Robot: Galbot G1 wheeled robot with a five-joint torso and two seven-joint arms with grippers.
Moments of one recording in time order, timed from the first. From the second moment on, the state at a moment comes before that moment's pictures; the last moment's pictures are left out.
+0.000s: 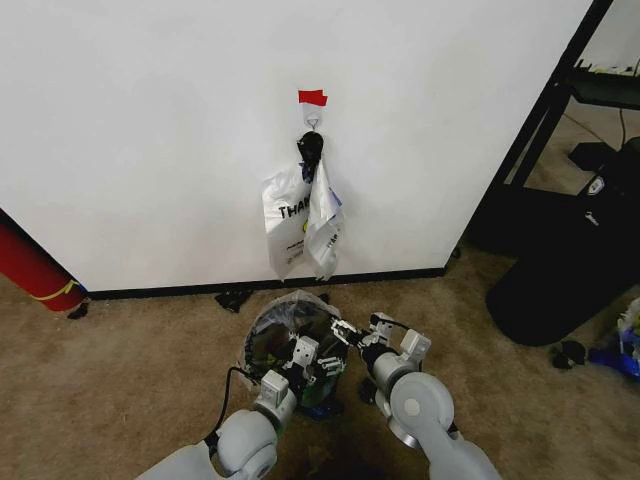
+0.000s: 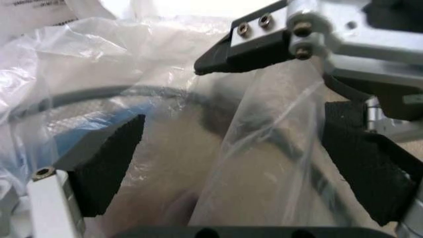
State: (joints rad) left arm 1.02 -0.95 0.35 -1.83 -0.48 -0.04 -0.32; right arm -1.23 1.36 0.17 1.95 1.01 -0.42 0.44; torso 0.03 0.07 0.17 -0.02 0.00
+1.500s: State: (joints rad) left arm 1.03 -0.96 0.32 -1.85 -0.50 -0.03 -0.34; right arm -1.22 1.36 0.18 1.94 1.02 -0.41 0.45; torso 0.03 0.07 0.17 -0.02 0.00
